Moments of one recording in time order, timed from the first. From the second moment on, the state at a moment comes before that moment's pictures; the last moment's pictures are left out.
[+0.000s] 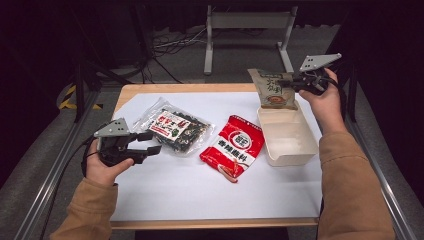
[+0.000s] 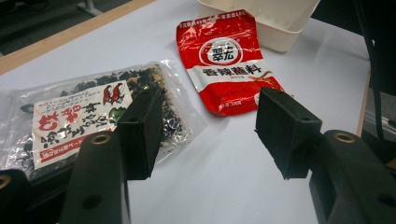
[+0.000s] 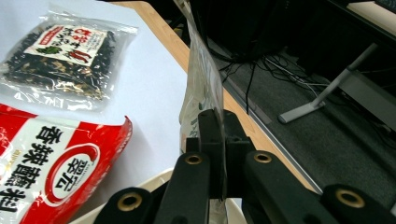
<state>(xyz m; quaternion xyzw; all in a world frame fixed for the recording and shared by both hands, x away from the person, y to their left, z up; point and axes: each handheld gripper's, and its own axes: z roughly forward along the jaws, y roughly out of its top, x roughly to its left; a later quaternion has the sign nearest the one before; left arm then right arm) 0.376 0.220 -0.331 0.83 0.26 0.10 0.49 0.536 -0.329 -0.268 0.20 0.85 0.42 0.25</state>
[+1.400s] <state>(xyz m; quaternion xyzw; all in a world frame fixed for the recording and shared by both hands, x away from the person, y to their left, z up) 0.384 0.213 -0.337 0.83 0.26 0.08 0.48 0.555 -0.328 -0.316 0.22 0.86 0.41 0.21</state>
